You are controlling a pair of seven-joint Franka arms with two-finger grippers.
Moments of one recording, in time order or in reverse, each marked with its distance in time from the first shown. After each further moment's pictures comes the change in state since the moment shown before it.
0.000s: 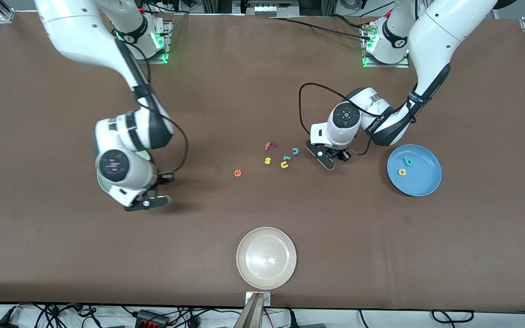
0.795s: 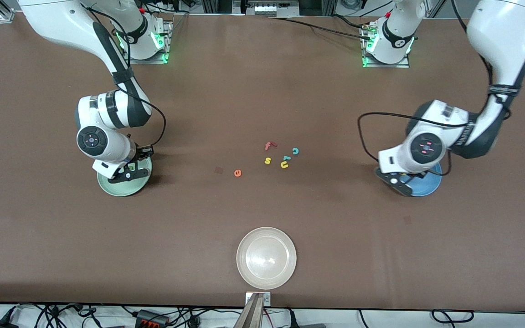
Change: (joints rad) left arm 0.321 -0.075 0.006 0.172 0.002 -0.349 0.238; right arm -0.058 -0.149 0.001 -0.395 -0.044 0.207 -0.074
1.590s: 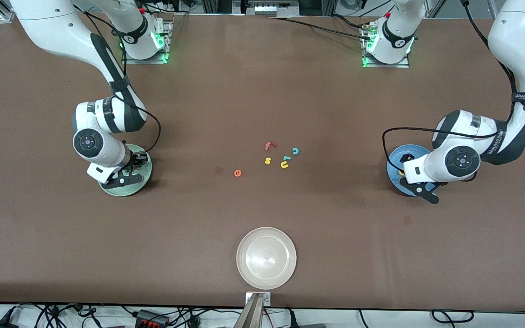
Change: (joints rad) left arm 0.076 0.052 -0.031 0.077 0.000 -0.026 0.013; right arm -0.054 0.047 0.010 0.006 -0.059 0.104 0.001
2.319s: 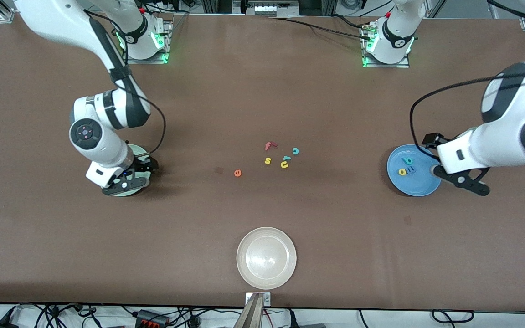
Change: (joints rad) left arm -0.069 -0.166 -0.019 0.383 -0.272 -0.495 -0.015; right arm 0.028 -0.061 0.086 0.114 0.000 0.003 0.008
